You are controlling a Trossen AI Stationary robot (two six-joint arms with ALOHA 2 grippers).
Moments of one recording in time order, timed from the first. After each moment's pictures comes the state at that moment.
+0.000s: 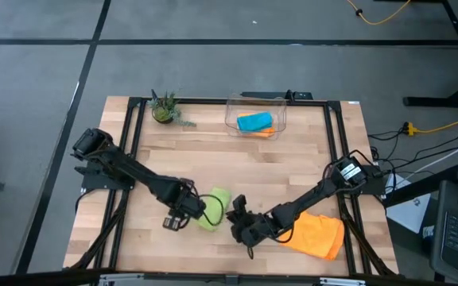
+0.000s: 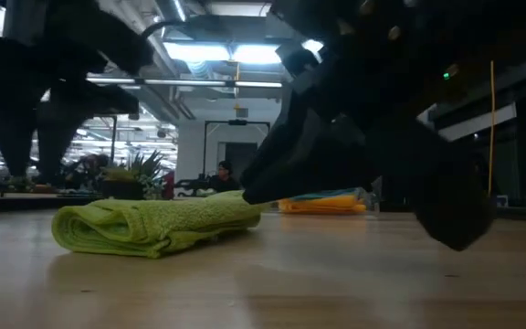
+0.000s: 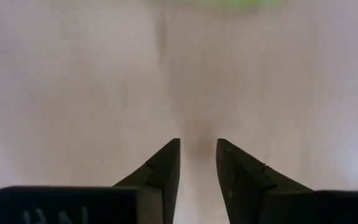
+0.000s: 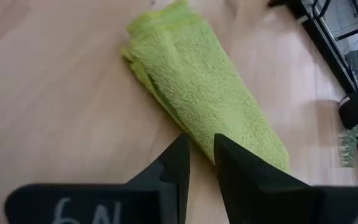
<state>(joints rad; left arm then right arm) -0.43 1.67 1.10 -0.94 0.00 -0.23 0.54 2.09 1.20 0.08 0.65 -0.32</state>
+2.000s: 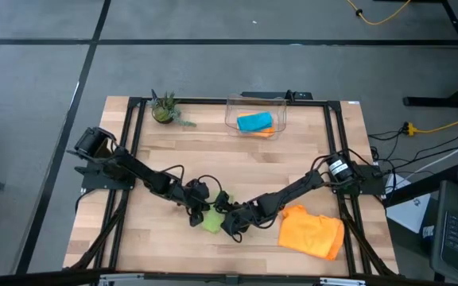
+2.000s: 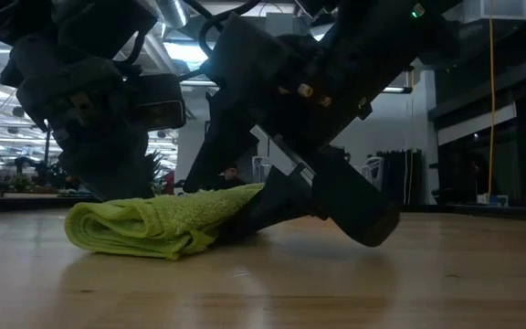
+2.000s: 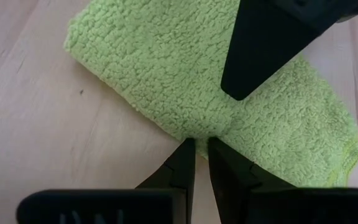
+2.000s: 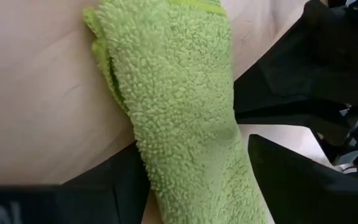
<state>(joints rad) -0.35 1.69 0.63 0.22 -0.11 -0.67 0.39 2.18 1.34 -0.04 0.45 -0.75</state>
